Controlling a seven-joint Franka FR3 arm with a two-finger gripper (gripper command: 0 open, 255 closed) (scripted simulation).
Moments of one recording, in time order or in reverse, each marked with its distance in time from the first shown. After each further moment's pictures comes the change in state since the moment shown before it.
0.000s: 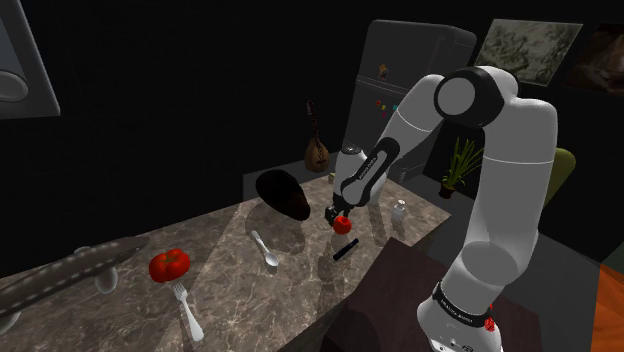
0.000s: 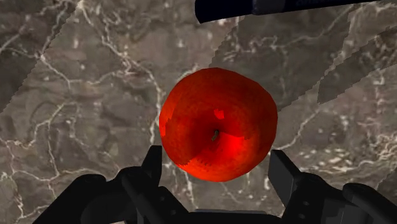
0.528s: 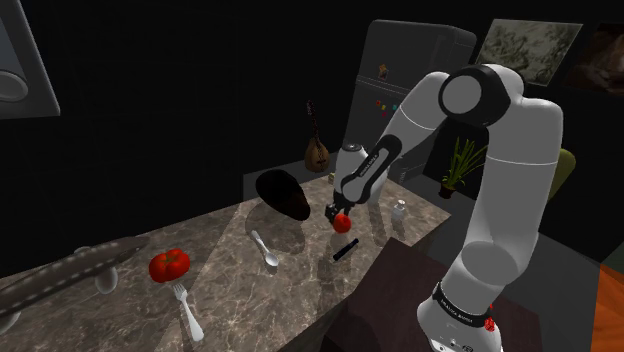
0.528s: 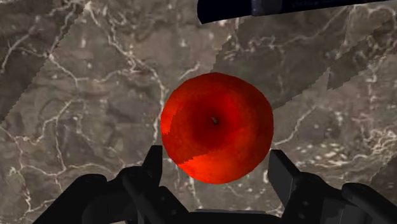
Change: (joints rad) arm -0.004 -0.028 0.005 -0.003 0.008 -0.026 -0.010
